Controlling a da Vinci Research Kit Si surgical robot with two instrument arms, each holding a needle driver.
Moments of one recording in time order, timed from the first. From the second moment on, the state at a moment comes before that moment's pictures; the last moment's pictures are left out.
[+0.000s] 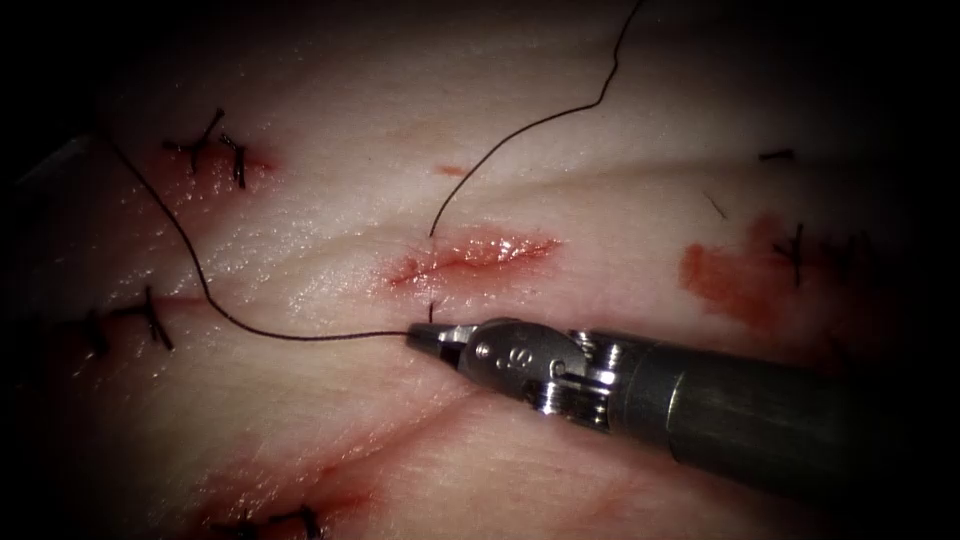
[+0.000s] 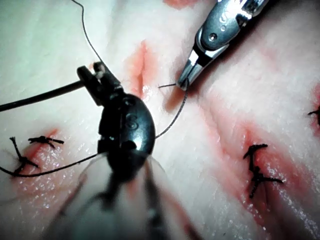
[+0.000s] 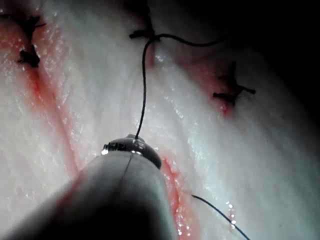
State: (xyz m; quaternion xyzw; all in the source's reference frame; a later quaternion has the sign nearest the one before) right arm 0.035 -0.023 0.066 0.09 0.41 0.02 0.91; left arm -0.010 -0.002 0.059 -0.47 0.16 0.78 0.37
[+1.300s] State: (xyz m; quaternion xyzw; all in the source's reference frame) right arm 0.035 -0.024 0.052 0.02 0.50 0.07 0.87; left arm -0.016 -0.004 0.064 -0.45 0.12 0.83 0.32
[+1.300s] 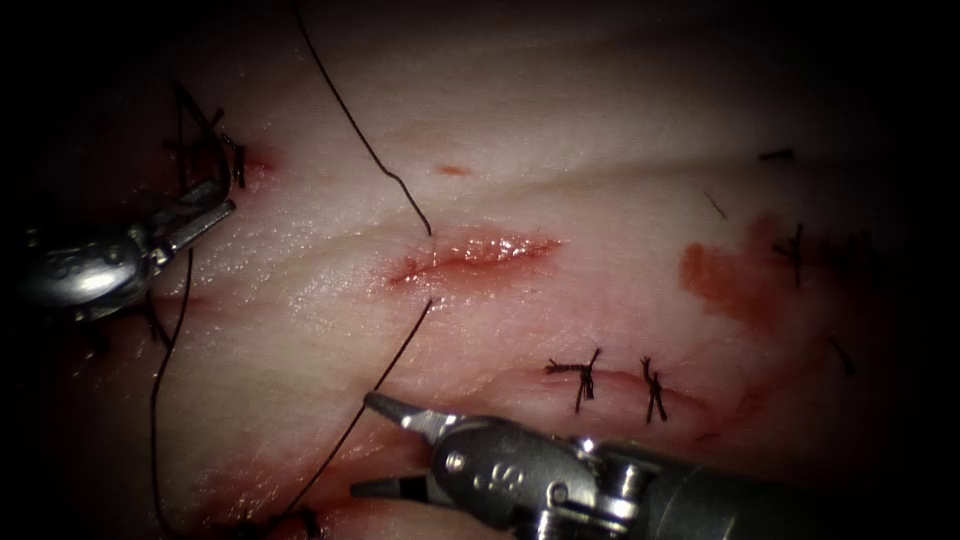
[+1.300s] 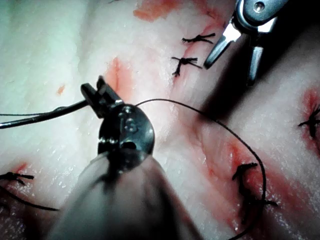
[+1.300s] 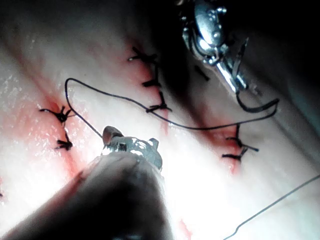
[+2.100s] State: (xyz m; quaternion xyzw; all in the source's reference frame) right arm 0.034 -0.019 0.070 -0.04 0.43 -0.05 0.90; left arm -0.016 -0.004 0.064 -0.44 0.12 0.83 0.32
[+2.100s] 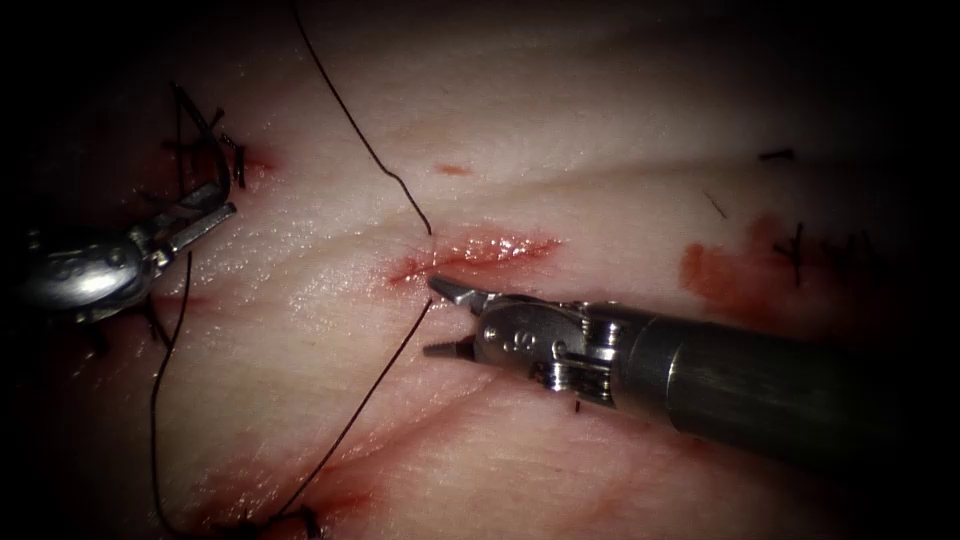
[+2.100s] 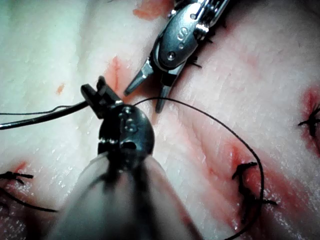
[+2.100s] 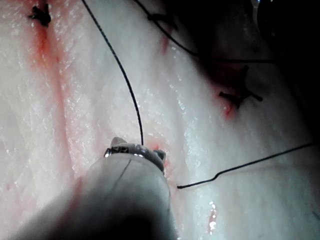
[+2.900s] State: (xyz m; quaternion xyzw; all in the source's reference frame) right arm 0.034 -0.023 0.064 -0.02 0.43 -0.12 0.90; left arm -0.016 -0.004 0.064 -0.44 0.12 0.83 0.32
